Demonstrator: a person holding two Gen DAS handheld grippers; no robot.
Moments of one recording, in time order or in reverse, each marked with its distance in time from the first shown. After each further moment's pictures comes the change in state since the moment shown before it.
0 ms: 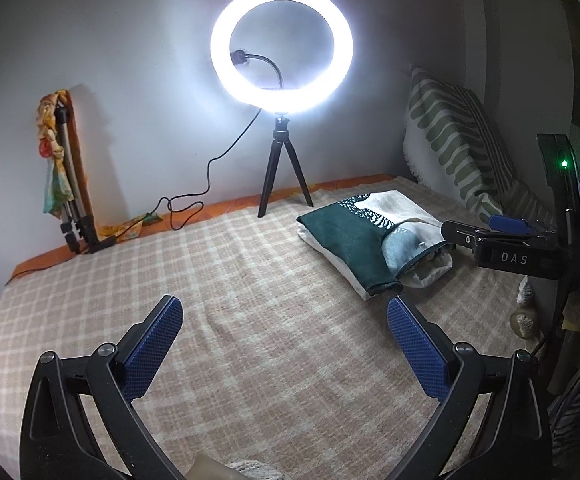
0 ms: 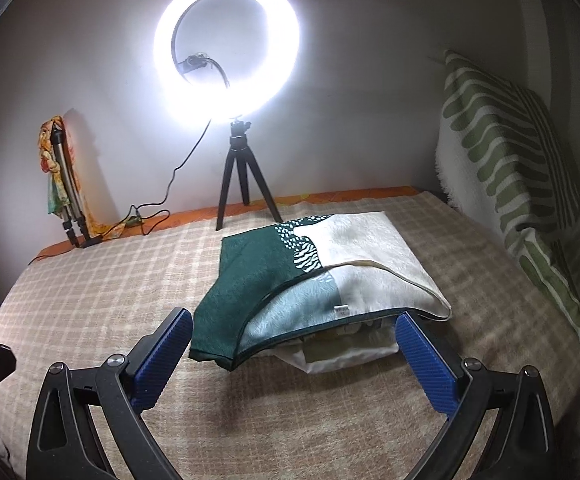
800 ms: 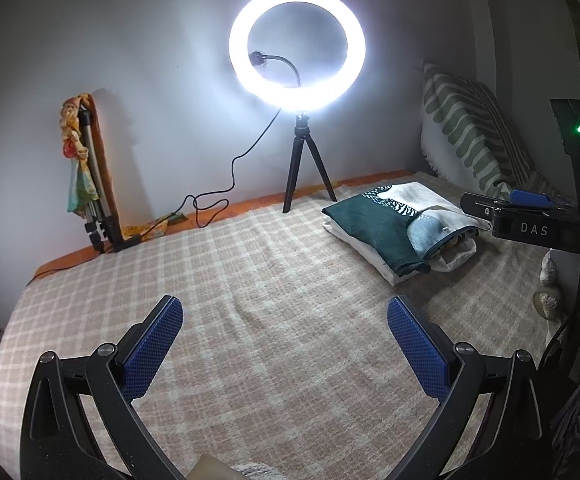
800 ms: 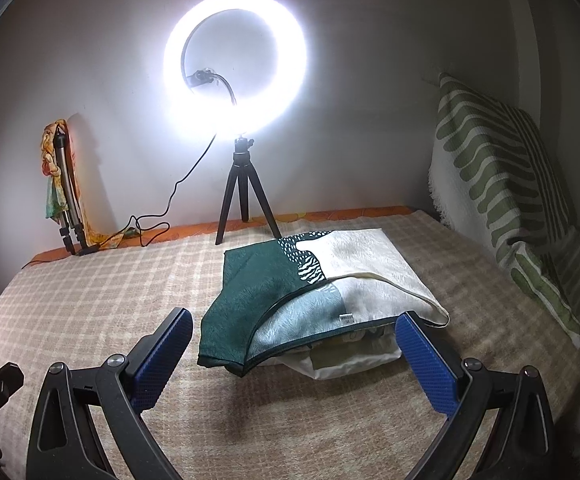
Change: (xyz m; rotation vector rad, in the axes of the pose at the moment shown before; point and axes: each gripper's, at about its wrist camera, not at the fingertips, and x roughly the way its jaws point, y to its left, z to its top) left arm -0.007 0.007 -0.022 0.033 -0.023 0.087; right arm -0.012 0.019 -0.007 -0.019 -0.079 -0.034
